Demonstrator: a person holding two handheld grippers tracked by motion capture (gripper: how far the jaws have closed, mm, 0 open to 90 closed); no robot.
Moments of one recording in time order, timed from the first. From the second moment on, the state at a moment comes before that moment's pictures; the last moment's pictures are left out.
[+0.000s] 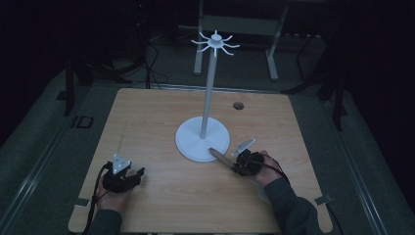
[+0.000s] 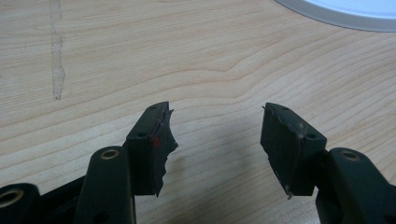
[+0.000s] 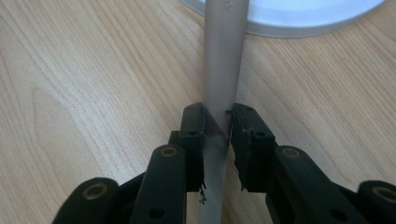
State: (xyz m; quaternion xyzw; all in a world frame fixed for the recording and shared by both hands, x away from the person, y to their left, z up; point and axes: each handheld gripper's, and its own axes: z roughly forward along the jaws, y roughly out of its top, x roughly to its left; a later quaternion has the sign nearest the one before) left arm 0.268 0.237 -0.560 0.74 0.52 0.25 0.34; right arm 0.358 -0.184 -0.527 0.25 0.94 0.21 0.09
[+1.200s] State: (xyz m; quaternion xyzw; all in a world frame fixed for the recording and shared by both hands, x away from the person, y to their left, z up) left arm 0.269 0.237 -0.560 0.74 0.52 0.25 0.34; right arm 0.361 -0.174 -0.513 0.26 0.93 0.23 0.13
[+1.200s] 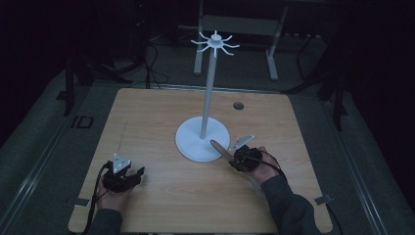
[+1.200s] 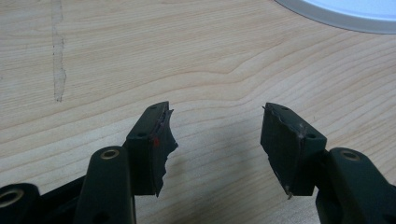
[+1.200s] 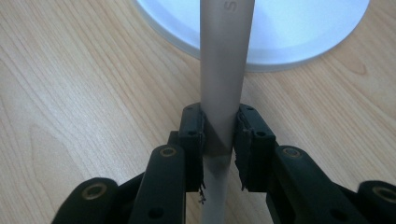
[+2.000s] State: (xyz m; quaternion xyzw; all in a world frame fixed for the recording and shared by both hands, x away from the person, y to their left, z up) left arm 0.269 0.237 -0.559 0.73 0.52 0.26 0.35; right arm 0.350 -0.184 -0.471 0.27 0.87 0.36 0.18
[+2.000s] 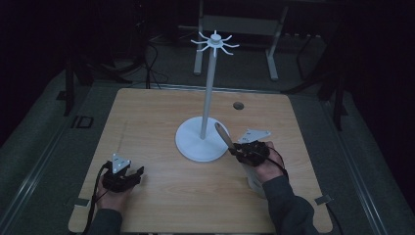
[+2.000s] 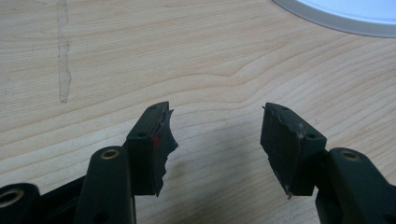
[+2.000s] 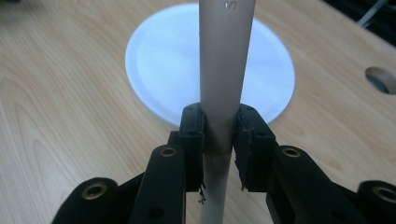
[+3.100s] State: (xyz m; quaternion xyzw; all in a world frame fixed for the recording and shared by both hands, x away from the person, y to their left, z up) left arm 0.268 0.238 -0.558 0.73 0.53 0.26 0.35; right arm 0.341 -0.189 -0.436 0.29 0.82 0.45 0.21
